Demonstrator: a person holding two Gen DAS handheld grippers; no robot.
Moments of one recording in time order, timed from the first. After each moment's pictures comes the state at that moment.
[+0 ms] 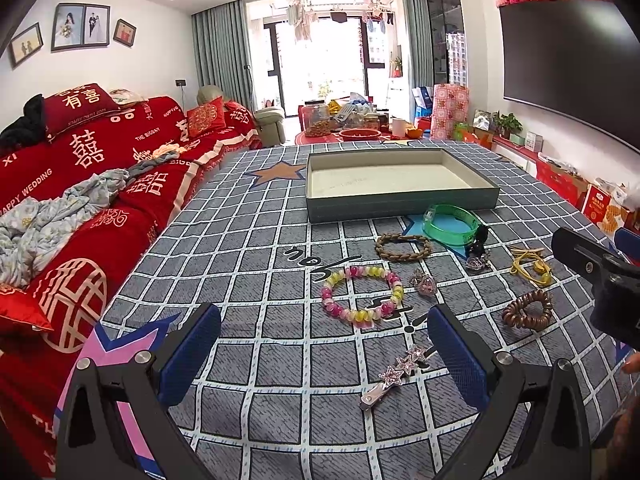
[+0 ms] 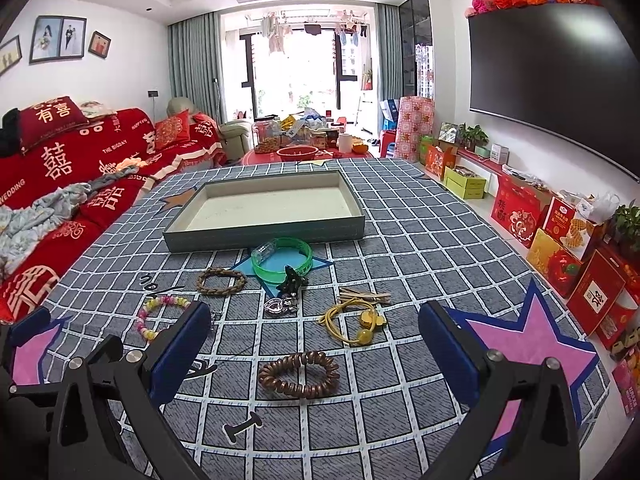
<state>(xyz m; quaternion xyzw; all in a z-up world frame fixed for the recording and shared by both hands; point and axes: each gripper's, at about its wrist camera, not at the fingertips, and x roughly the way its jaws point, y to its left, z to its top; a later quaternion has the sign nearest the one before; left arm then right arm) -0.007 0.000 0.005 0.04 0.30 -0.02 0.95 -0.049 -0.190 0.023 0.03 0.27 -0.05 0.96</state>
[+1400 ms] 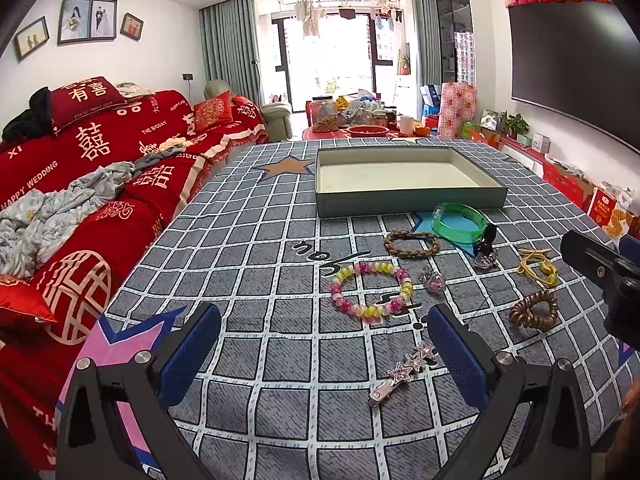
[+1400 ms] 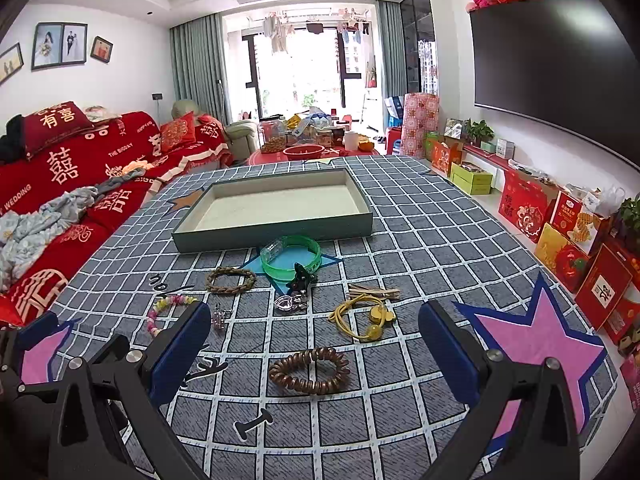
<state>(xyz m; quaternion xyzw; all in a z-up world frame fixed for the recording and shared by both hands) -0.006 0.003 0.001 0.04 0.30 -0.01 0.95 -0.051 -0.187 0.022 0.04 0.27 -0.03 0.96</state>
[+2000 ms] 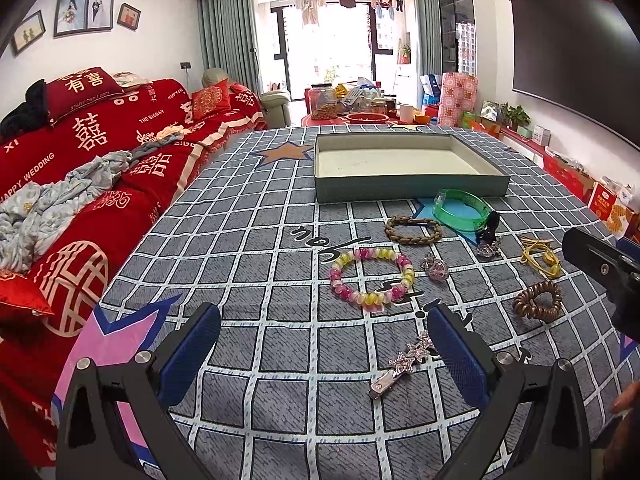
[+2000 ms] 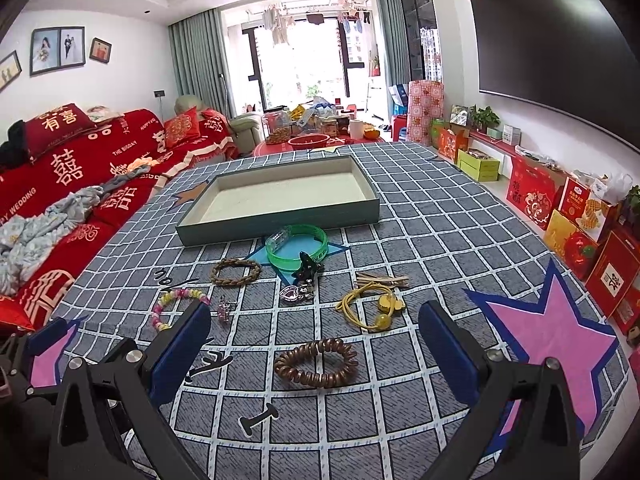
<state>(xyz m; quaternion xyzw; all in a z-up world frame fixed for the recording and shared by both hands) -0.002 0.004 -0.007 0.03 0.32 -0.01 0.95 -0.047 -0.195 0.014 0.07 0.29 -0.02 0.95</state>
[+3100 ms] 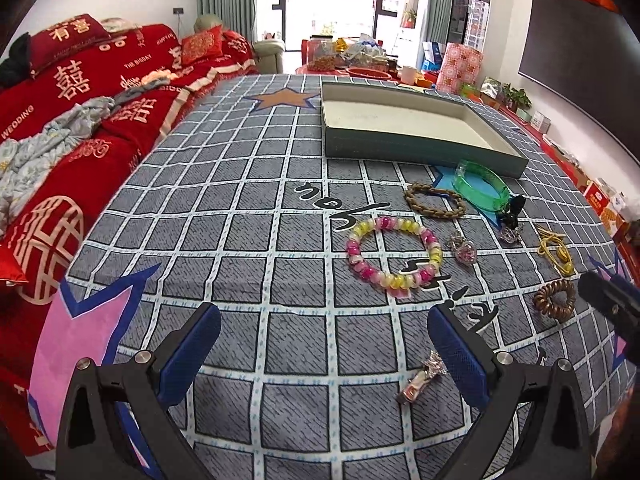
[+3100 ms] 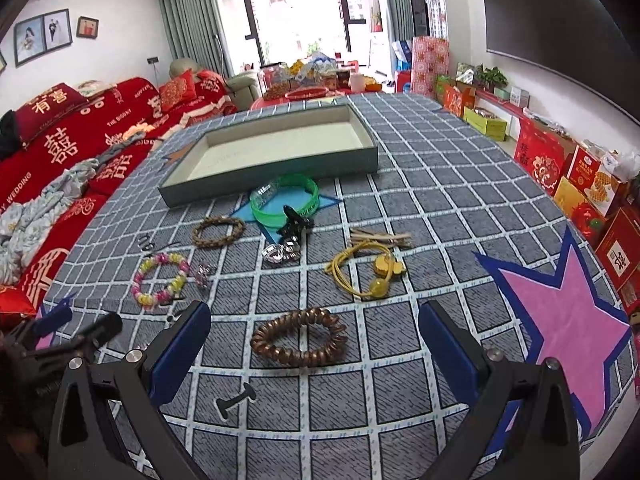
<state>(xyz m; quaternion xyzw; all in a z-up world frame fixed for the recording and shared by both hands) 0.040 0.032 -0.027 -0.02 0.42 -0.04 0.91 -0.023 -0.213 -0.013 0.08 0.38 -0.01 0.92</state>
